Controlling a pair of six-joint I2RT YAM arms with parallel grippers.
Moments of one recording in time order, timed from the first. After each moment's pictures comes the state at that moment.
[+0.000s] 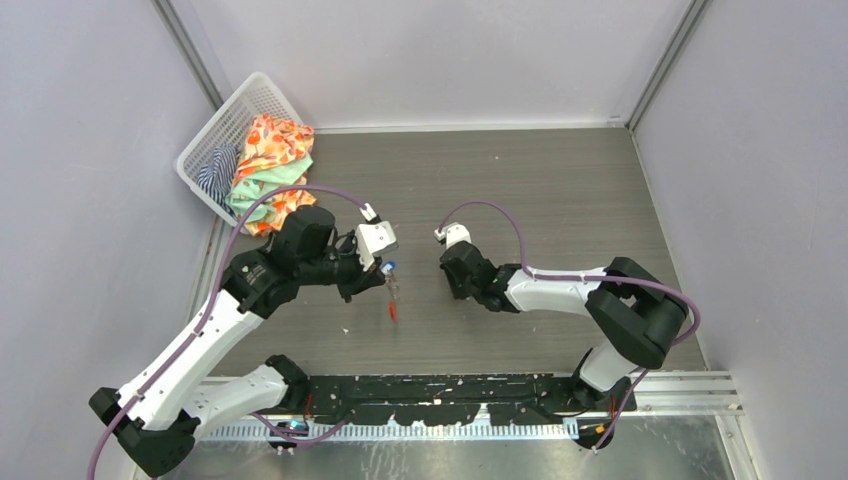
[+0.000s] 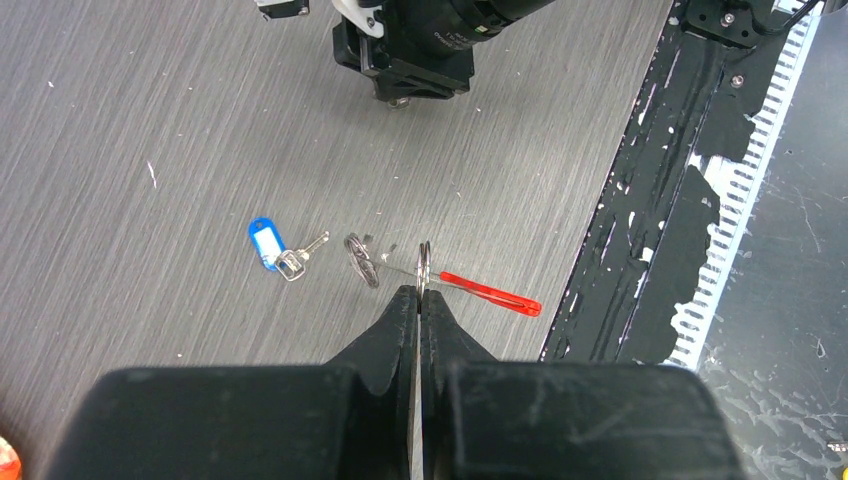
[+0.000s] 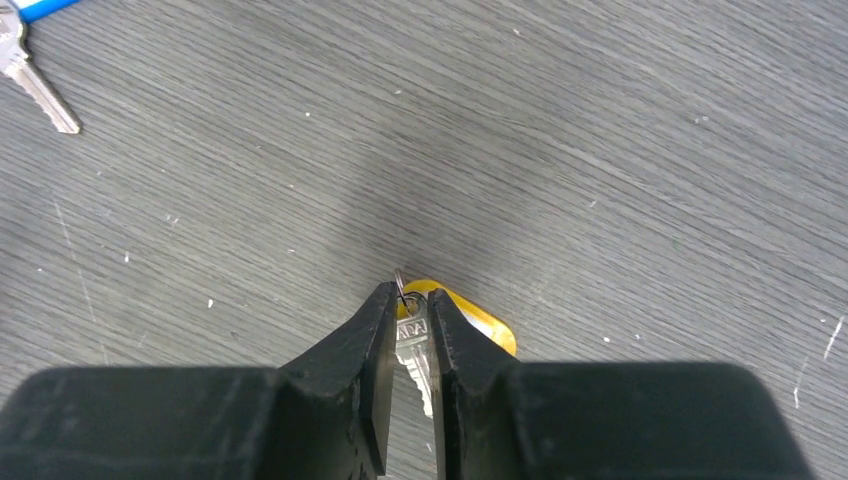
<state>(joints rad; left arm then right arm) -0.67 0.92 1.09 -0.83 0.41 0.31 0.89 1.58 0.74 0.01 0.31 0.31</state>
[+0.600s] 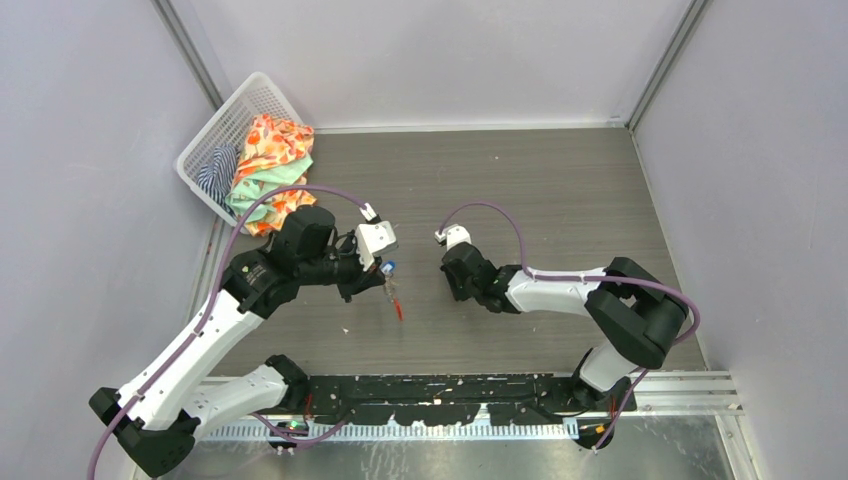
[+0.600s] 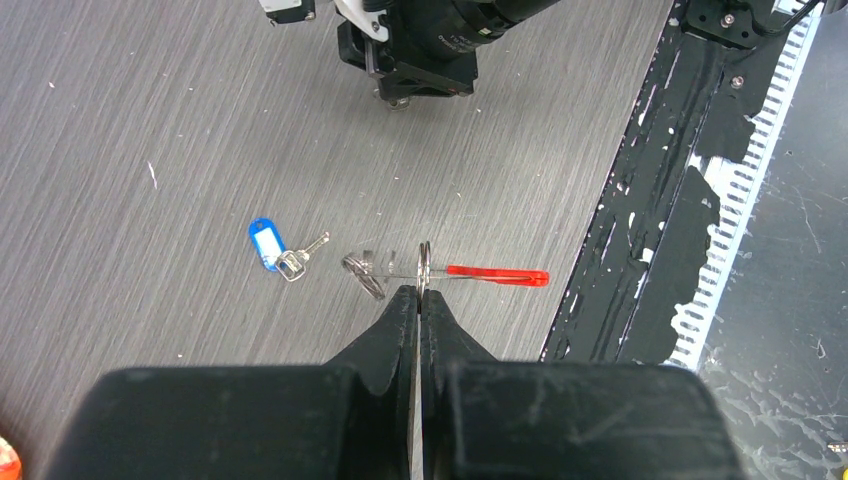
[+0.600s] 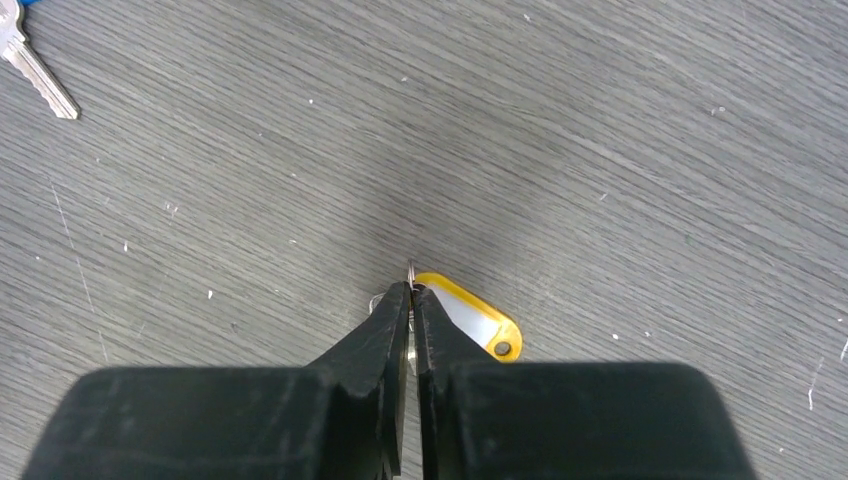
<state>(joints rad) -0.67 0.92 1.09 -0.83 0.41 0.31 0.89 1.58 0.73 0.02 0.29 0.31</state>
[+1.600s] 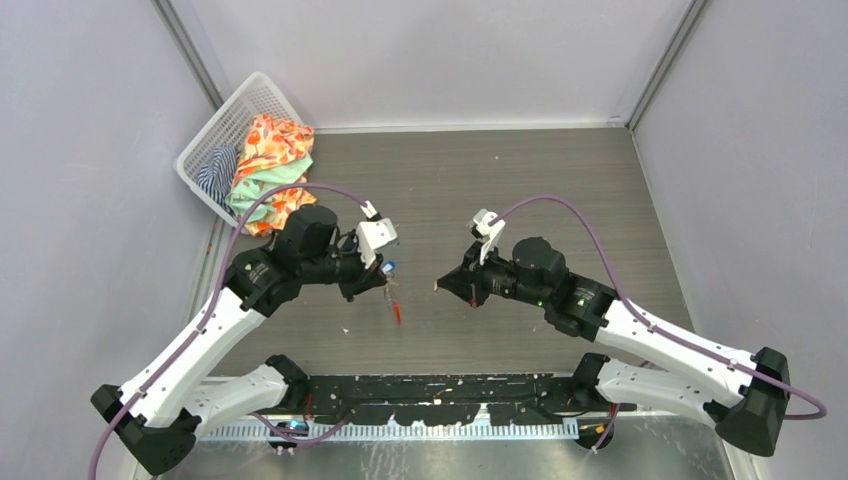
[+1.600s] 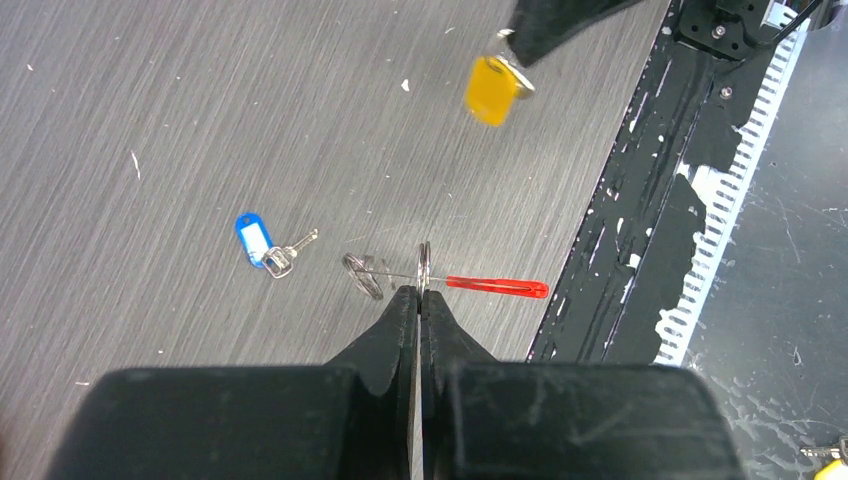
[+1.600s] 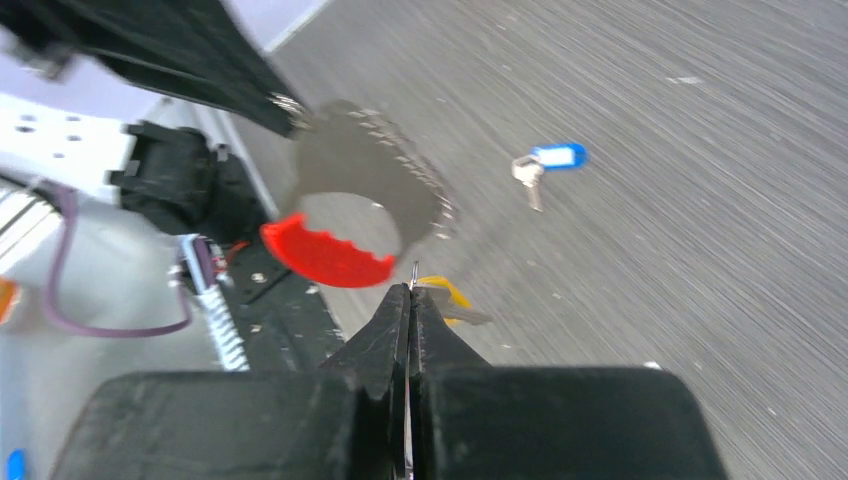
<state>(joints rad) -0.67 0.93 1.09 -0.83 0.41 0.26 0.92 0.91 0.71 -0.09 -0.14 0.34</state>
